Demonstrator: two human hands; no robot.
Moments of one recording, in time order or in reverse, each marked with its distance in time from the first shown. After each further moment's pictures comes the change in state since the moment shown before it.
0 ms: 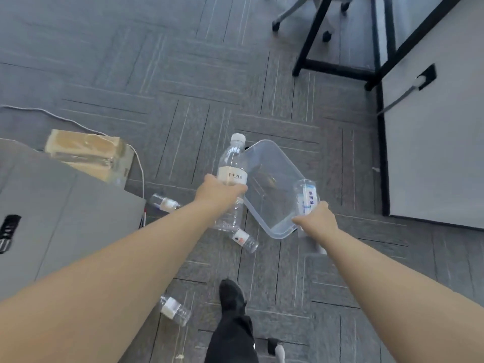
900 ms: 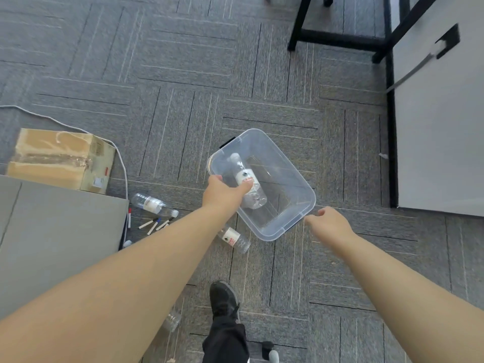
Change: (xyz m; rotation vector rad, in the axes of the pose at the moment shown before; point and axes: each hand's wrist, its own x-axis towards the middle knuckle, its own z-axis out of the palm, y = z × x) left_hand 0.067 0.029 0.106 -0.061 0.048 -0.042; right_hand 0.089 0.048 -0.035 -0.011 -0.107 0.020
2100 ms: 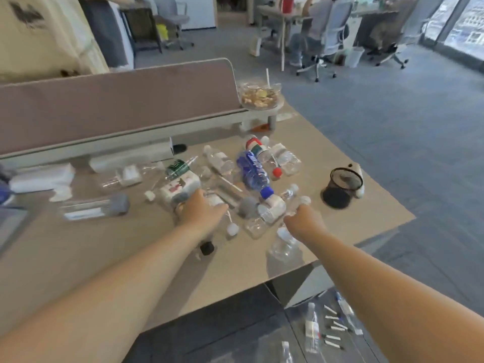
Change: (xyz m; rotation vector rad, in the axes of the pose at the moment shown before) left_hand -0.435 -0.455 -0.598 -0.337 1.008 -0.178; right_hand -0.641 -0.301 0.445 -0.603 -0.232 -1.072
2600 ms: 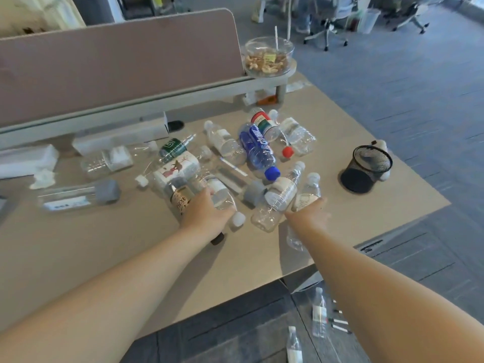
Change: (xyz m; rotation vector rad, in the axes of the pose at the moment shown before) left_hand 0.028 -0.029 0.036 0.087 -0.051 0.029; right_hand 0.055 0.015 0.067 0.229 0.152 0.293
